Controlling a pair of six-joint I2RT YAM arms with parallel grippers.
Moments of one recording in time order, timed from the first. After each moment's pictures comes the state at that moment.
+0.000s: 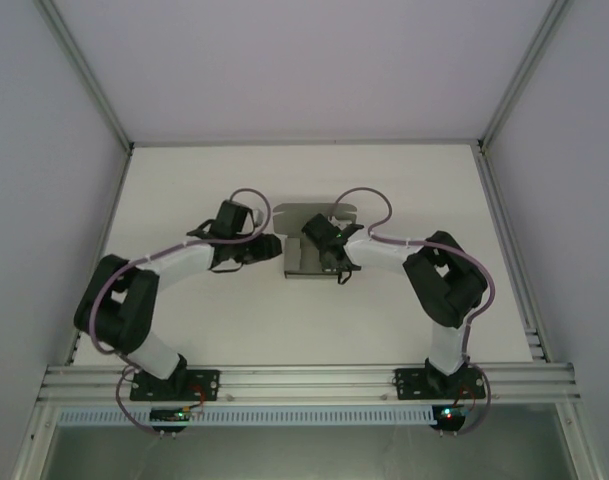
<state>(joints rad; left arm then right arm) -0.48 1.60 0.86 -0.19 0.38 -0.63 0.75 1.85 1.15 -0.58 0.35 0.72</state>
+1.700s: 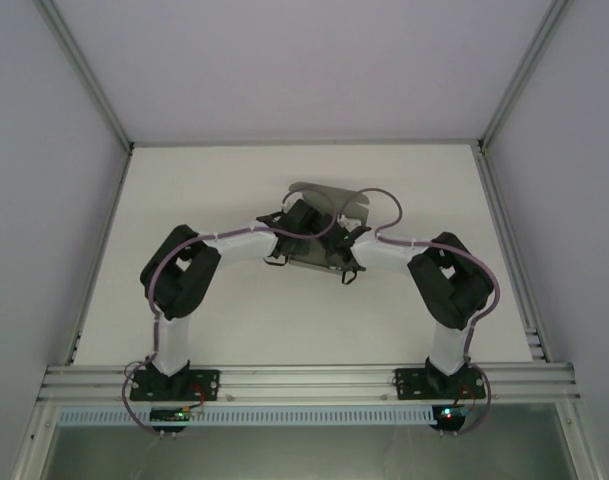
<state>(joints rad) -0.77 1.97 1.28 -0.40 -0.32 -0.57 0.72 1.82 1.08 -0.50 0.38 0.77</state>
